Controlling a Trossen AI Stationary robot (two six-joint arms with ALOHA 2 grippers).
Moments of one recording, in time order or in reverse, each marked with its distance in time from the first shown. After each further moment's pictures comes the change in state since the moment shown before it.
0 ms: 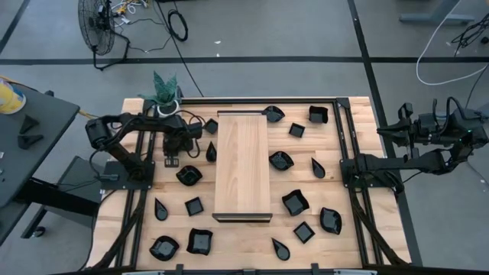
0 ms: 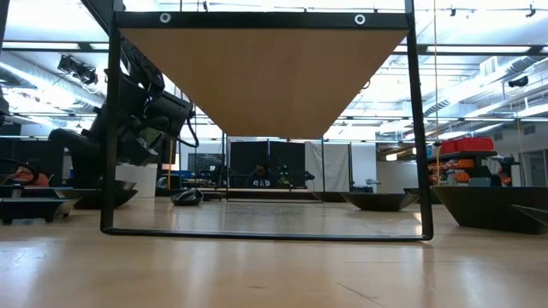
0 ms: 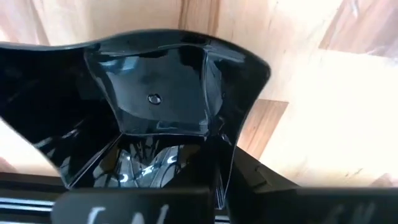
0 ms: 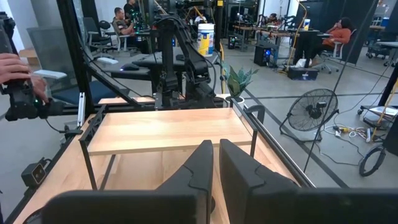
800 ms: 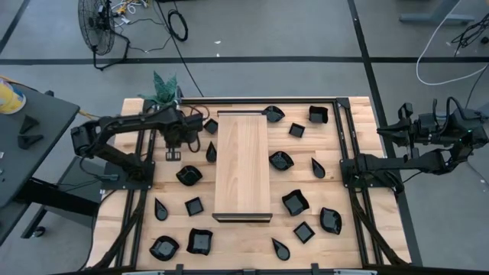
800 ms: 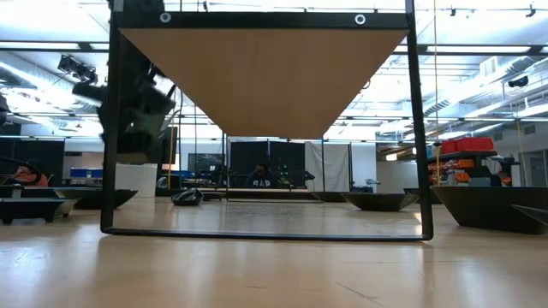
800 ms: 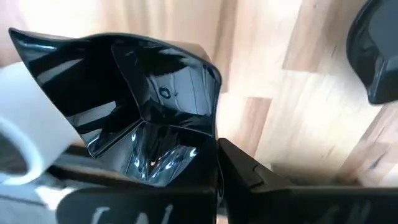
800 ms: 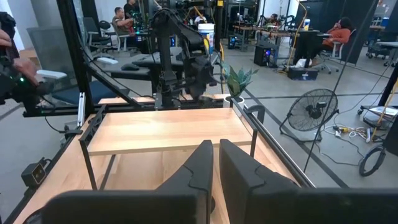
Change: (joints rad) left arm -0.072 -0.160 0.245 -0.219 -0.059 -0.032; right arm 0.000 0.000 0.000 0.000 0.000 0.000
